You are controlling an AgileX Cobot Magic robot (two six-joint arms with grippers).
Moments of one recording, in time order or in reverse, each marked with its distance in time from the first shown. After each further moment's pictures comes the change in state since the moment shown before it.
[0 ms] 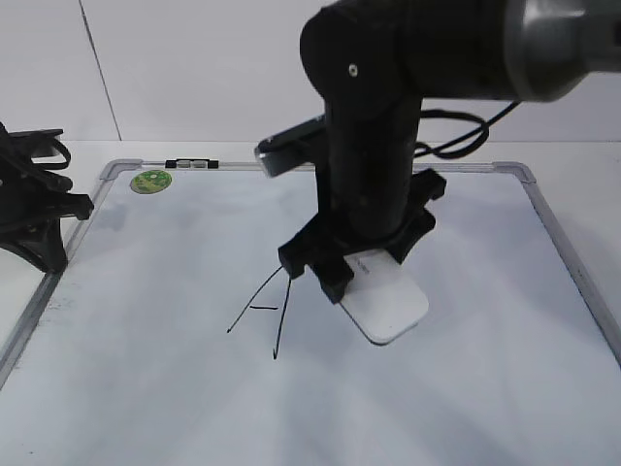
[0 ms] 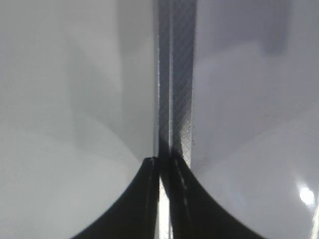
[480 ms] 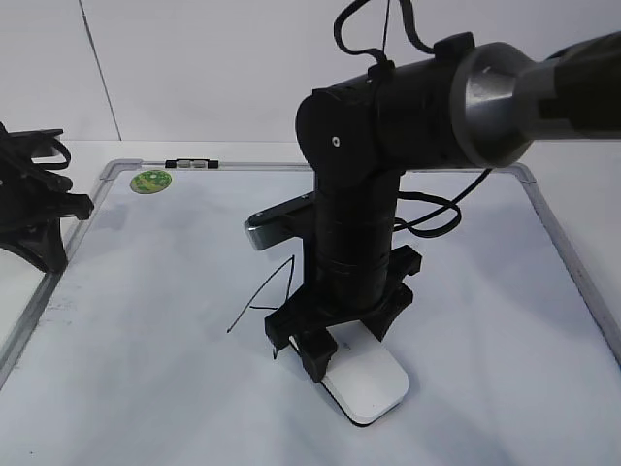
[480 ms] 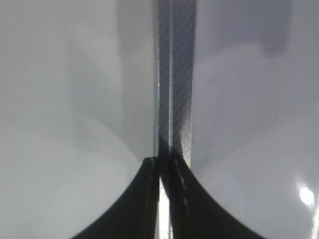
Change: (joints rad) left arm 0.000 0.000 0.000 0.000 0.000 0.000; right arm -0.007 0.078 0.075 0.192 -0.065 -0.118
